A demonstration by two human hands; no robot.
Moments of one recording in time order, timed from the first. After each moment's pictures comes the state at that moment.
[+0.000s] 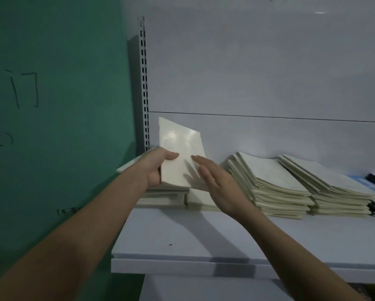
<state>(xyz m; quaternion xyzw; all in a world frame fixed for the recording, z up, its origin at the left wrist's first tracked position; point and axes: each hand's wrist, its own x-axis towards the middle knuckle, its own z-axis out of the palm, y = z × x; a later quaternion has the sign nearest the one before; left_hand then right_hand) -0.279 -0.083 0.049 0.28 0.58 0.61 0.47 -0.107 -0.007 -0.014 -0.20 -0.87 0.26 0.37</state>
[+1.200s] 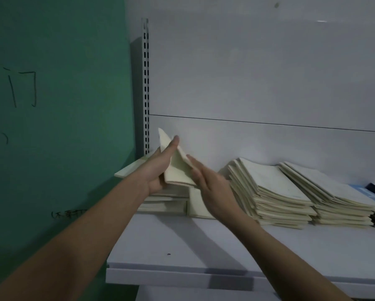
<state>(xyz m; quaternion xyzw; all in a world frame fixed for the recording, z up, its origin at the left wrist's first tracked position) -0.280 -0.072 0.046 0.30 0.56 0.63 0.44 -0.130 -0.011 -0.010 -0.22 -0.86 0.21 0.41</state>
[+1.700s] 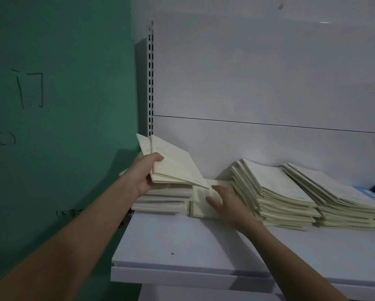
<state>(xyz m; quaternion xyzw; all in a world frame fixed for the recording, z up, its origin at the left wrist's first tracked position) -0.309 -0.089 0.034 0.24 0.54 0.70 0.40 -0.112 0.045 -0.067 -0.39 -0.88 0.18 0.21</state>
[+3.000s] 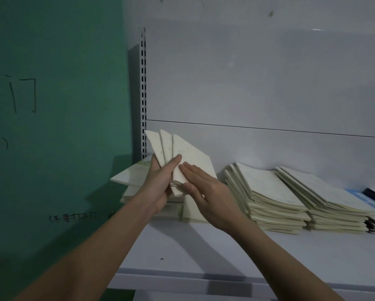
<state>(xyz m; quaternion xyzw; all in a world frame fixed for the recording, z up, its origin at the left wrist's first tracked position) -0.248 -0.071 0.027 0.30 0.45 0.75 0.36 -0.109 -0.015 0.000 -0.16 -0.91 0.10 0.36</state>
